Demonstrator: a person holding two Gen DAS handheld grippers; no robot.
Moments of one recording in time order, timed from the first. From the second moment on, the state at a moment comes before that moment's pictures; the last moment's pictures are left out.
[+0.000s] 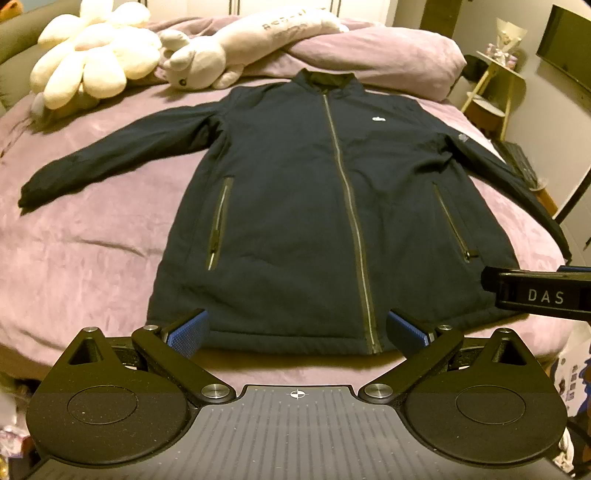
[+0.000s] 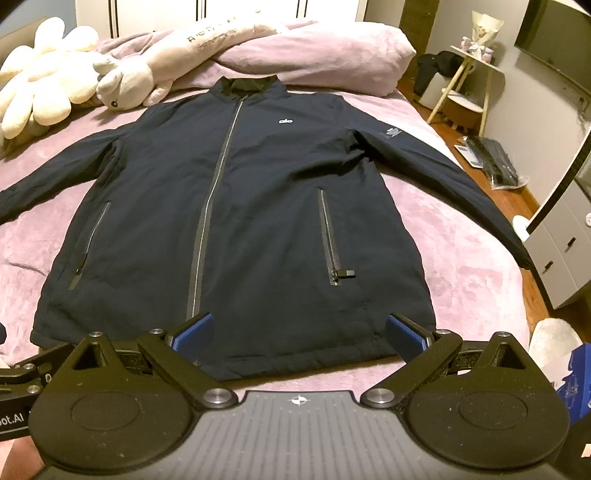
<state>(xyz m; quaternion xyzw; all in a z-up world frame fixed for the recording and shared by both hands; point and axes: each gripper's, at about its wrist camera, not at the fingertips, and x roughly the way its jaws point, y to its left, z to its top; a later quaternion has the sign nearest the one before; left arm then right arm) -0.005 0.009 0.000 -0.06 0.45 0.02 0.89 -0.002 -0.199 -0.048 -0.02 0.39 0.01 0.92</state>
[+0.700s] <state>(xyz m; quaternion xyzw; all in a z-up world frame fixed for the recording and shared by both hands) -0.004 0.008 -0.001 -0.06 0.45 0.02 0.89 0.001 -0.199 -0.050 -0.02 0.40 0.01 0.92</state>
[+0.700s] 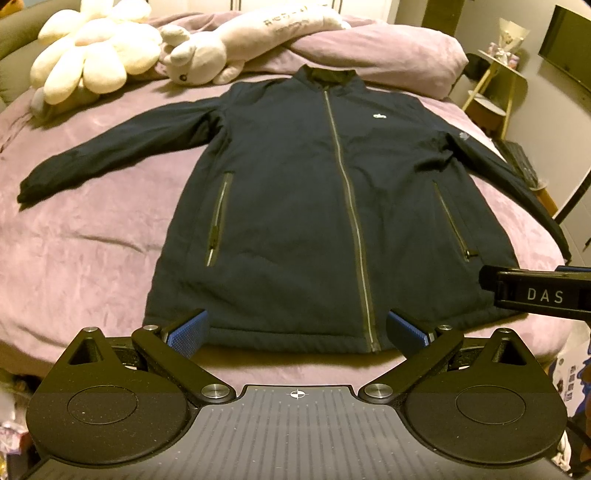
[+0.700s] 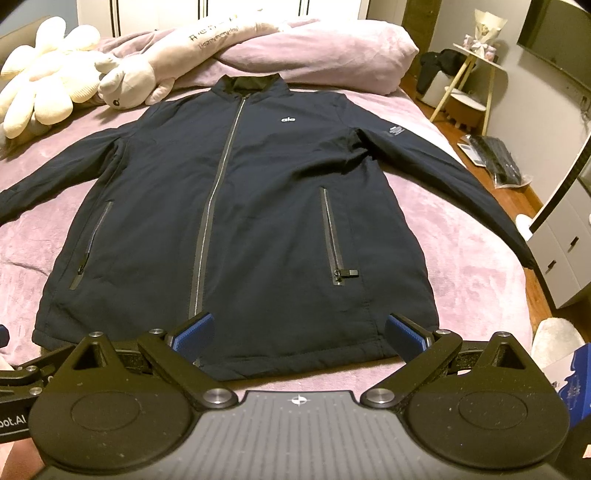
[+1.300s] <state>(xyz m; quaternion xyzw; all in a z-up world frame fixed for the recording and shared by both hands) -0.002 0.006 -0.004 -0.06 0.46 0.02 0.89 0.006 -0.203 -0.055 -0.01 0.40 0.01 0.91</state>
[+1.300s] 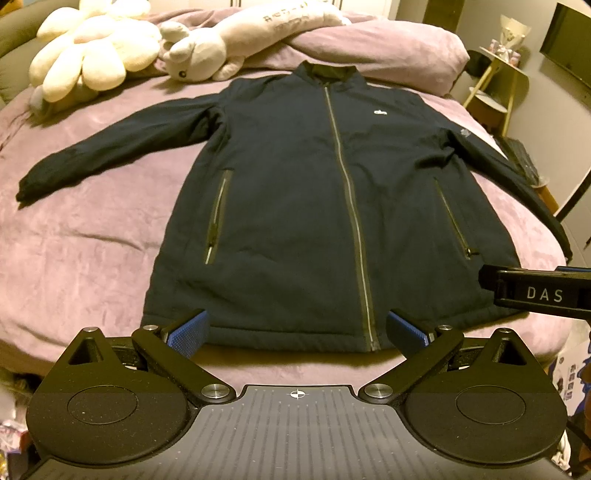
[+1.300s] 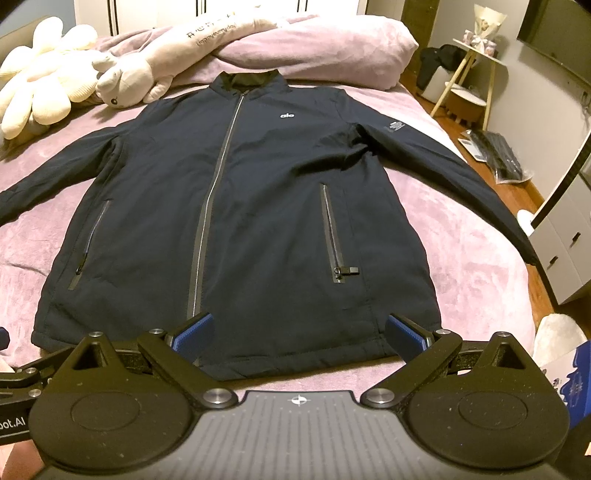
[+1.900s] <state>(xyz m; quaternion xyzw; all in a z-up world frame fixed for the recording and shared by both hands) 0.004 0.007 -0.007 -0.06 0.47 0.01 0.88 0.009 -0.205 -0.060 -0.01 0.41 0.02 0.91</state>
